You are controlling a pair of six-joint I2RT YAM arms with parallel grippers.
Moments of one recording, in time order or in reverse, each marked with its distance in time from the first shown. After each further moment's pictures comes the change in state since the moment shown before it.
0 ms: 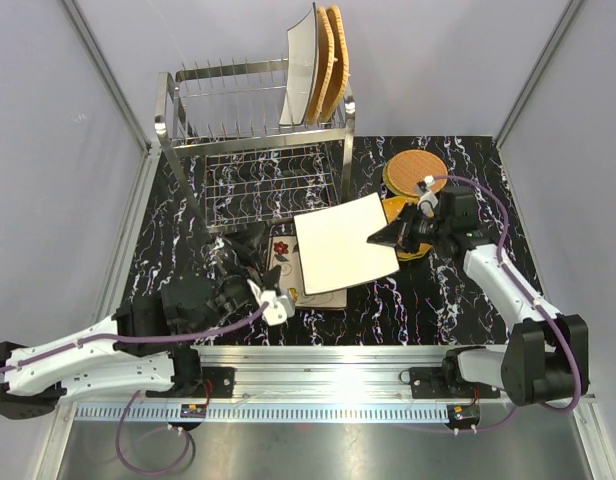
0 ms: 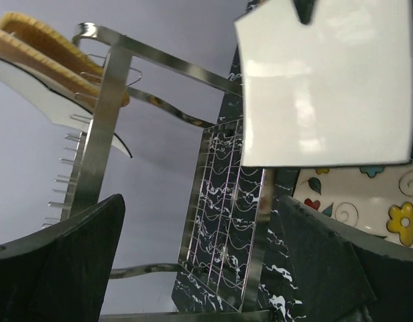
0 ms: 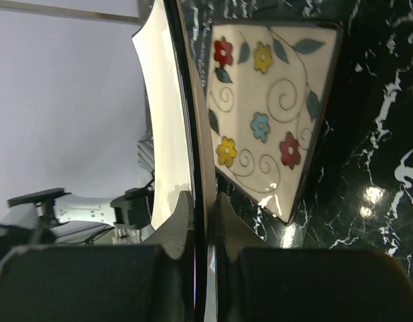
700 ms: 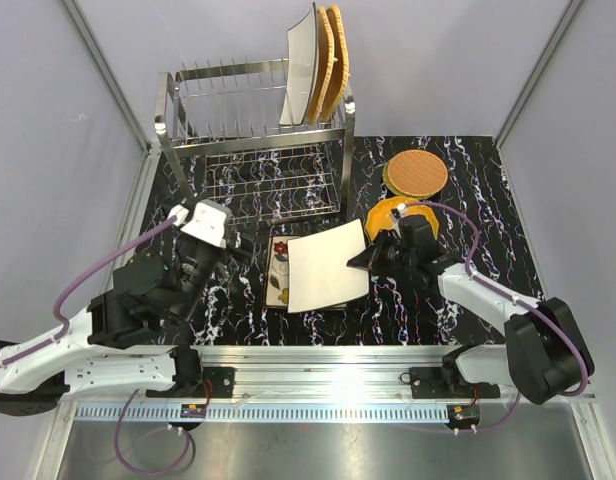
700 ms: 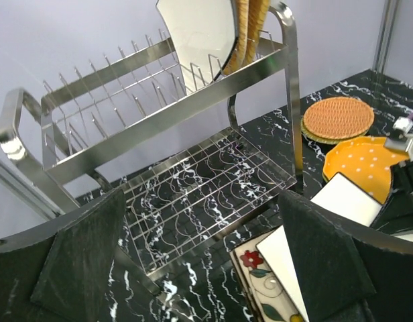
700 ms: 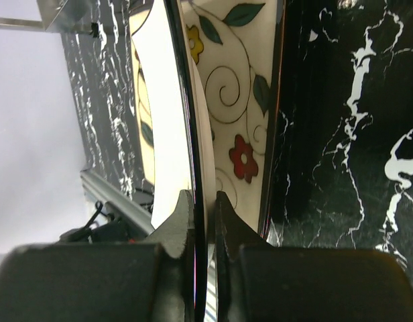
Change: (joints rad) left arm 0.000 0.093 0.283 0.121 -0.458 -0.626; right arm 0.300 0.021 -0.231 0.244 0.420 0.153
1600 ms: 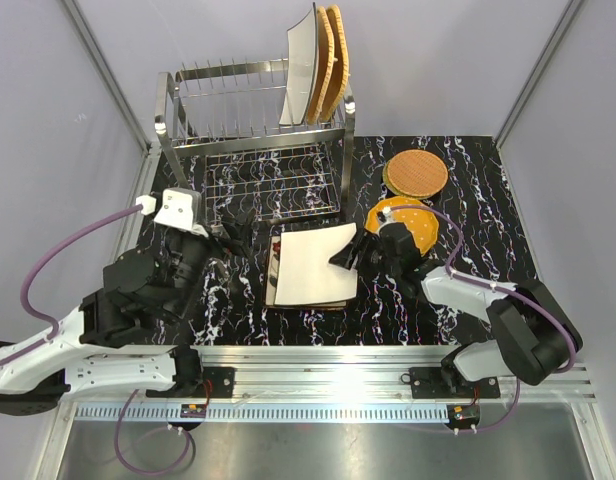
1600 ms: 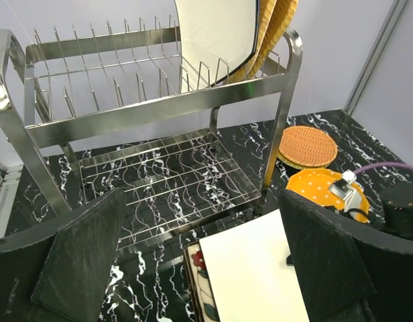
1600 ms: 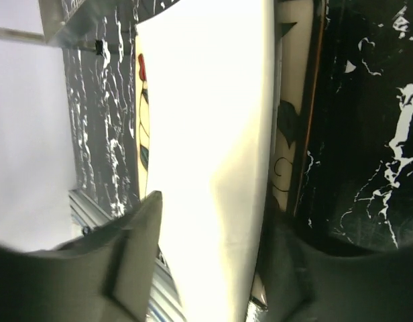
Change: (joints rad) left arm 0.000 0.006 0.052 -0.040 -0.079 -0.266; right arm 0.139 0.113 -0.045 0.259 0.175 0.048
